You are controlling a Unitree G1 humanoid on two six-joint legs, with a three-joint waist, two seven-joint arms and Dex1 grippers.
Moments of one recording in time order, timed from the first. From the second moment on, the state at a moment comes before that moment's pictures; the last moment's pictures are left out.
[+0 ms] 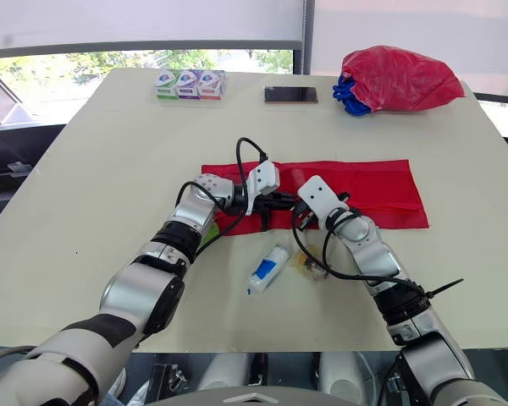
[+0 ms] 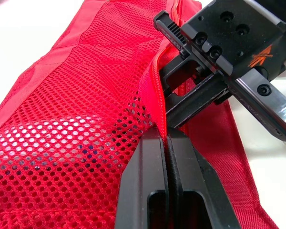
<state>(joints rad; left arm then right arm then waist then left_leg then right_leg) -0.93 0.22 -0.20 0.93 0.01 -0.16 -1.20 -0.48 -0.31 0.34 0.06 -0.05 0.41 0.36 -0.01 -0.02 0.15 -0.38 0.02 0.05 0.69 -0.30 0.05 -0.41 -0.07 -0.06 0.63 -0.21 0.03</state>
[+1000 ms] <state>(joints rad) -0.93 0.27 -0.20 0.97 0.02 -0.28 -1.21 0.22 -0.94 -0.64 -0.44 0.76 0.44 1.25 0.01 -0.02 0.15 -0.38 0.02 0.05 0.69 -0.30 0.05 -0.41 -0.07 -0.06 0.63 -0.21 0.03</state>
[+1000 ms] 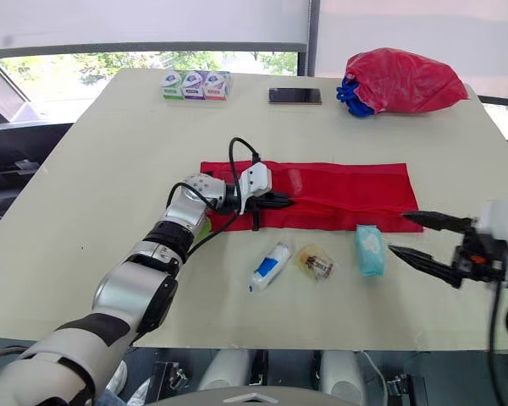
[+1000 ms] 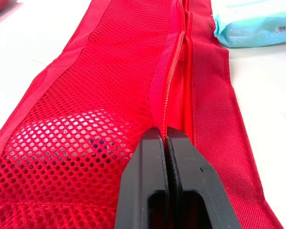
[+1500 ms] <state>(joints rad) -0.93 0.29 -0.20 1.00 0.03 -0.29 -1.22 0.16 -1.05 -0.78 -0.51 0.94 0.58 1.32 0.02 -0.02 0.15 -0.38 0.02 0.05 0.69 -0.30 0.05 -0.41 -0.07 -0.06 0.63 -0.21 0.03</state>
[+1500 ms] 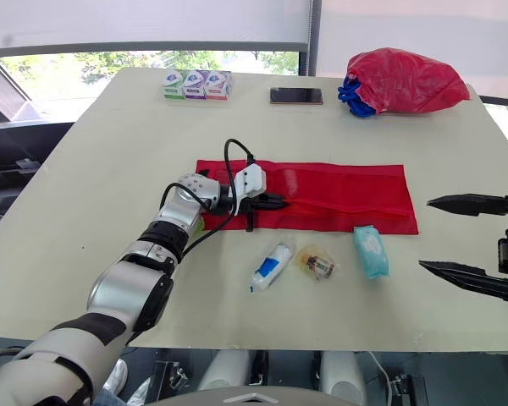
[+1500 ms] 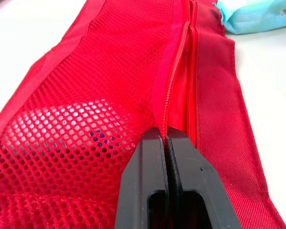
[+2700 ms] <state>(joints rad) -0.93 0.30 -0.20 1.03 0.05 -0.32 -1.20 -0.63 -0.59 0.59 -0.11 -0.03 0.29 1.14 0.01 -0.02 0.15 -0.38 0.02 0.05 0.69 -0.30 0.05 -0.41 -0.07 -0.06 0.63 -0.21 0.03</state>
